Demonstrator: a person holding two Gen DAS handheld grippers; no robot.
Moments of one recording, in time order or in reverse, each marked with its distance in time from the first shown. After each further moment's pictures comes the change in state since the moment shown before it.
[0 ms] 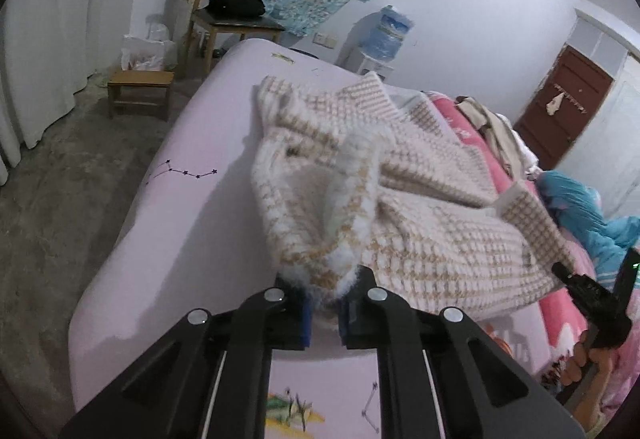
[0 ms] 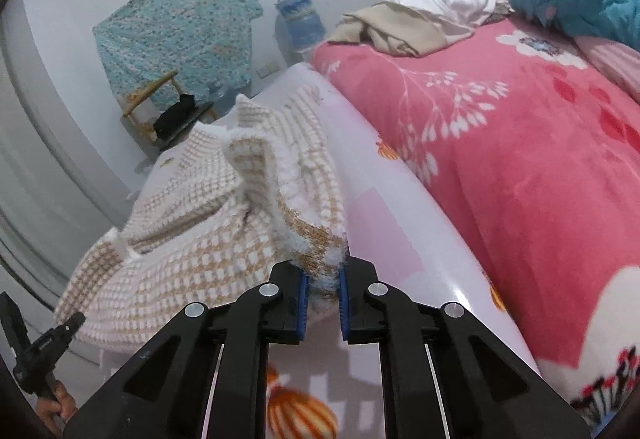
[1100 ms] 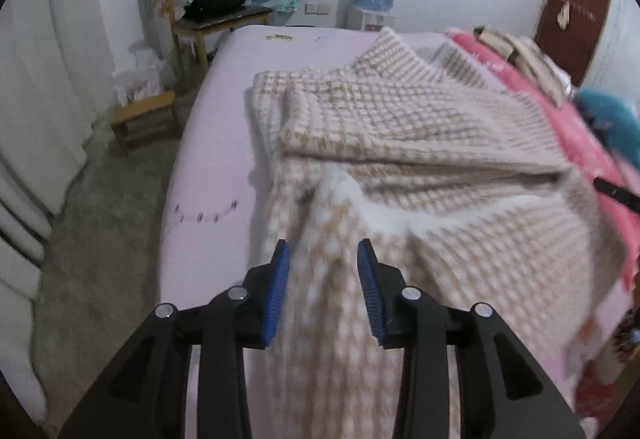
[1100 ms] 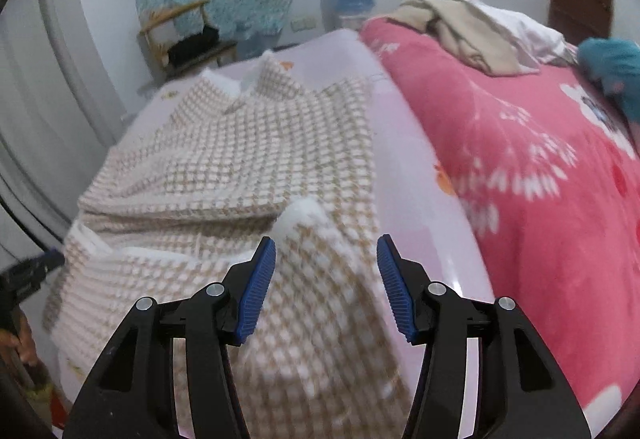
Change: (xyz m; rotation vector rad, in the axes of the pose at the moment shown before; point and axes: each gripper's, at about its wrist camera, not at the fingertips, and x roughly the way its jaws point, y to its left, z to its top) left arm 0.082 -0.007 0.040 0.296 0.128 0.200; right arm 0.096 0.055 0.040 -0.315 0.141 -0.055
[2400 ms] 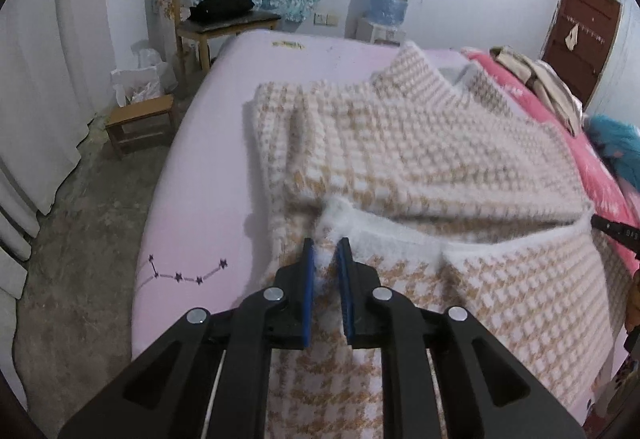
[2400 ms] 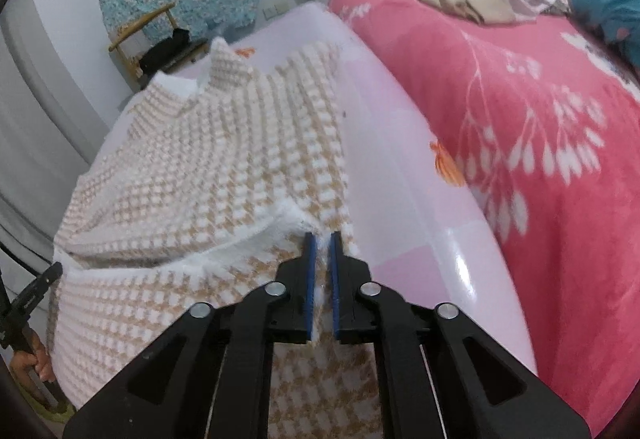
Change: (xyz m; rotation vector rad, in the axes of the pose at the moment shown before) left arm 0.039 0.017 0.021 -0.079 -0.056 -0.031; right arm 0.053 -0.037 0.005 0.163 0.056 0.019
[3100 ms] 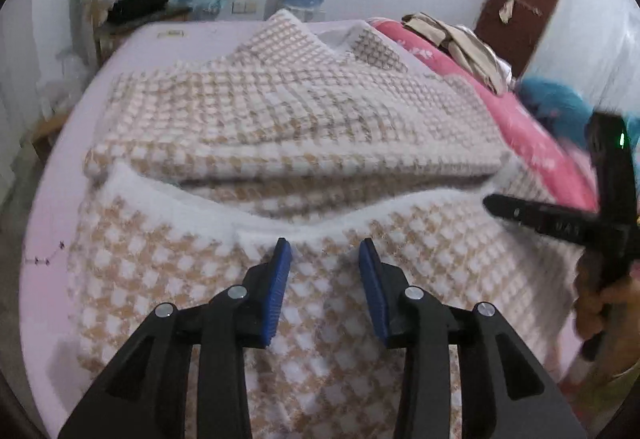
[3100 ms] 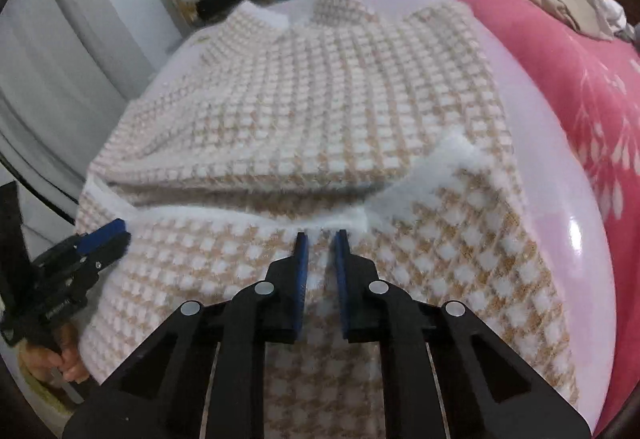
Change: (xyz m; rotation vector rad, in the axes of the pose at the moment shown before) left arm 0.011 -0.084 -0.014 0.088 0.061 -0.252; right arm 0.008 0.079 -0.028 -0.170 0.131 0.120
